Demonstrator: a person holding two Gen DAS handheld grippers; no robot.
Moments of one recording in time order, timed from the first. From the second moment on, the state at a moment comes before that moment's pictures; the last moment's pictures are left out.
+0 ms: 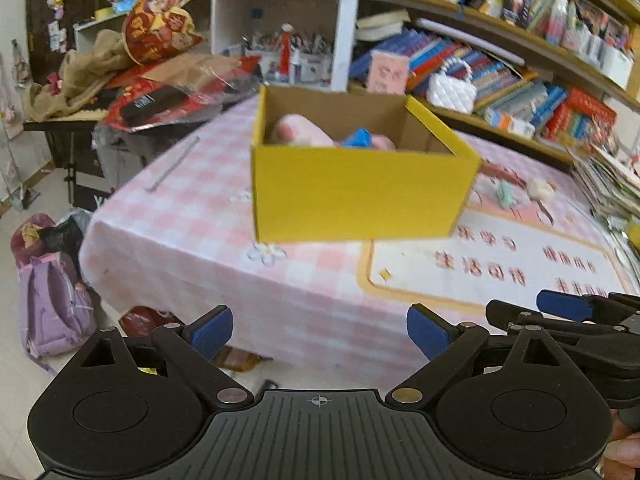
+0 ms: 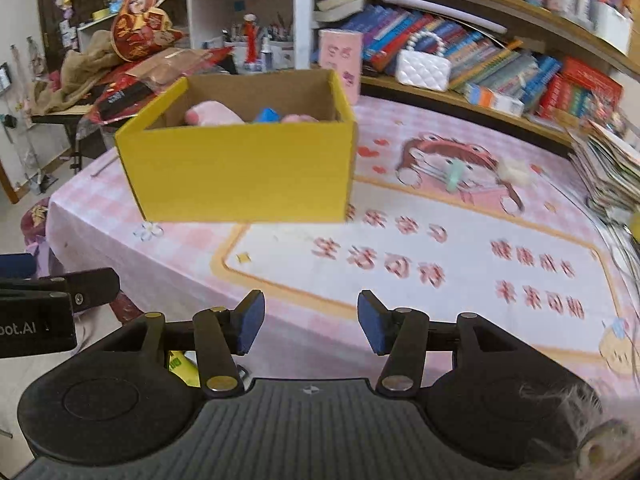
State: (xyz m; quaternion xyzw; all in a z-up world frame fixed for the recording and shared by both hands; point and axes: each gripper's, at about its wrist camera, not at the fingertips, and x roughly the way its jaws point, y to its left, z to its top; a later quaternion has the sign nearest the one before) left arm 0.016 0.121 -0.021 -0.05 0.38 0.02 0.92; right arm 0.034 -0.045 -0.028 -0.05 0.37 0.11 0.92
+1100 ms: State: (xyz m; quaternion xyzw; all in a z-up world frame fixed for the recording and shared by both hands) left arm 0.087 -0.033 -0.032 0.04 0.41 -0.16 0.89; right arm 0.046 -0.196 -0.036 0.02 0.40 -0.09 0.91
